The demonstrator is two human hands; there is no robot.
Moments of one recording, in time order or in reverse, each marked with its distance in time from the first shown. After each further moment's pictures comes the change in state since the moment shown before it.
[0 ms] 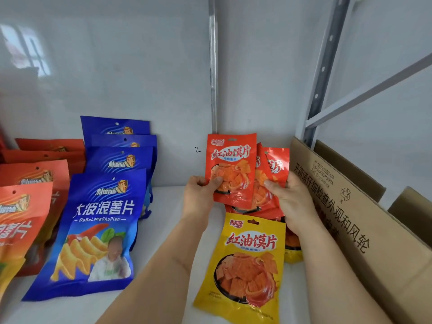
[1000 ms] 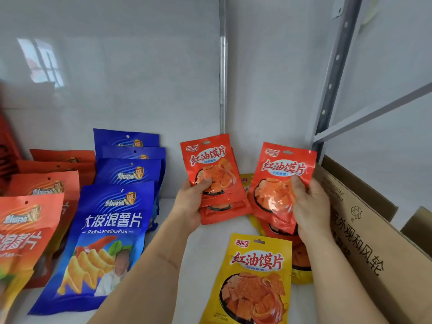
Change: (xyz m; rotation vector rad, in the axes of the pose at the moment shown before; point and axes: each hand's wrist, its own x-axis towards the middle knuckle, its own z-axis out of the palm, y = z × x) left_hand 0.024 0.023 -0.032 -0.389 -0.230 -0.161; right_hand 0.009 -0.014 0.004 -0.158 0.302 -0.246
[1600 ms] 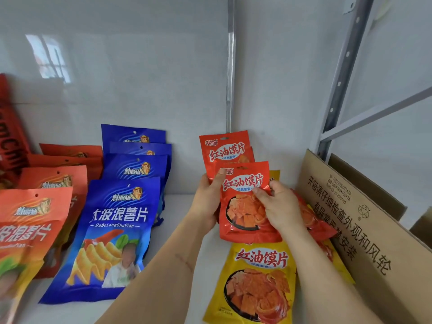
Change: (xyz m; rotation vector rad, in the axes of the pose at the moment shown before) left_hand -0.004 -0.017 0.015 0.086 -0.084 0.073; right_hand -0.017 0.007 0.041 -0.485 -0.357 -0.070
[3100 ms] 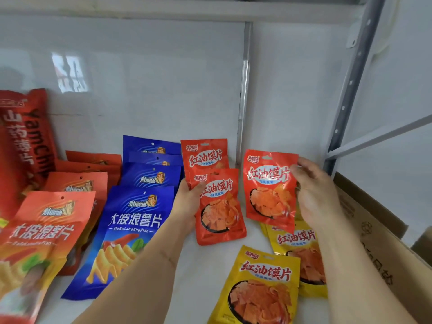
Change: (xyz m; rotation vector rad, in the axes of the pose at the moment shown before) left_hand -0.002 0.038 -0.053 0.074 0.209 0.137; right_hand 0.003 -0.073 -0.057 0.663 0.092 0.103
